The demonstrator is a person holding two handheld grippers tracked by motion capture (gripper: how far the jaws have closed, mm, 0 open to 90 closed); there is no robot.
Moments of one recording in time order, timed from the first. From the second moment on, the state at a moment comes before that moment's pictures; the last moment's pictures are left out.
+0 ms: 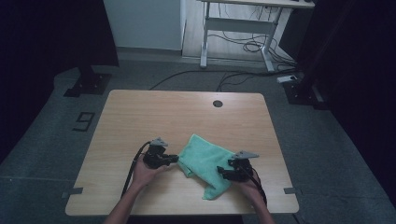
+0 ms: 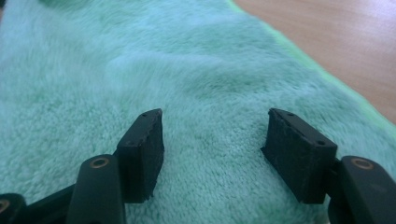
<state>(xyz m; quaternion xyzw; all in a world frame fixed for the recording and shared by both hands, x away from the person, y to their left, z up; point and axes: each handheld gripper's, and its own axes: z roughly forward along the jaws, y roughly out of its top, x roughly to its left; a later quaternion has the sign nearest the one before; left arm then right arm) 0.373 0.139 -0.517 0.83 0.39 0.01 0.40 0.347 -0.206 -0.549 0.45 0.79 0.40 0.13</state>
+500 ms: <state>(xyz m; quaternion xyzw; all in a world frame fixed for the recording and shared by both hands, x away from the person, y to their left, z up) 0.367 0.154 -0.526 0.83 0.40 0.01 0.39 0.417 -0.187 -0.542 0.44 0.79 0.40 0.14</state>
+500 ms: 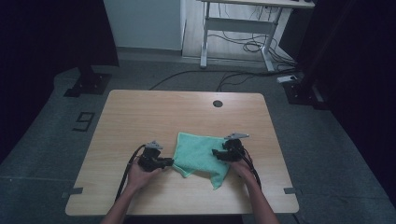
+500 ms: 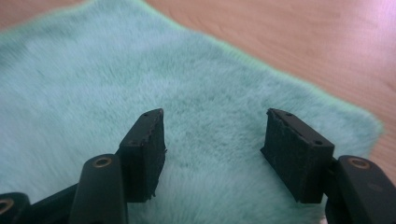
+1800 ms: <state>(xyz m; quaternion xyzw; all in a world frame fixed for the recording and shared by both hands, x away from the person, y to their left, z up) 0.341 0.181 -0.534 0.79 0.43 0.02 0.43 0.310 -0.183 -0.544 0.41 0.81 0.41 0.12</state>
